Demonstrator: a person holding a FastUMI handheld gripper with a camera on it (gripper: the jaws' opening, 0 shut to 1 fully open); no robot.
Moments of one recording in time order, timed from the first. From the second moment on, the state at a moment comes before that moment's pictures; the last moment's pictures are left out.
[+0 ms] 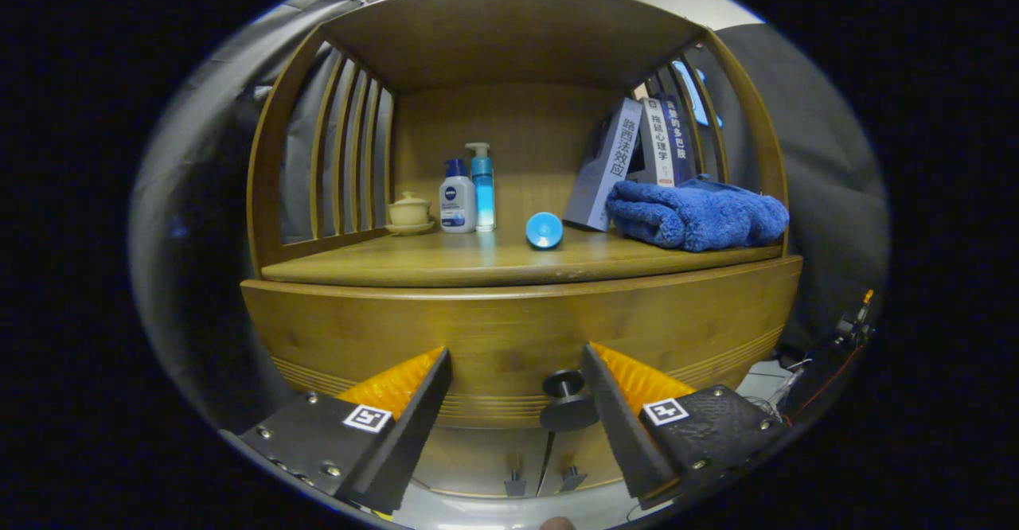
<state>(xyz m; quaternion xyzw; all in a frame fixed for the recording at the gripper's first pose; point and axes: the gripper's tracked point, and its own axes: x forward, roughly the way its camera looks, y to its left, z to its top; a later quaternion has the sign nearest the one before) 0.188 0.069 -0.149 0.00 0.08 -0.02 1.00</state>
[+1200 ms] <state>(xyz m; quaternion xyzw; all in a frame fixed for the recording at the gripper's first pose) 0.064 0.011 -0.092 0.03 0.12 -0.03 0.99</state>
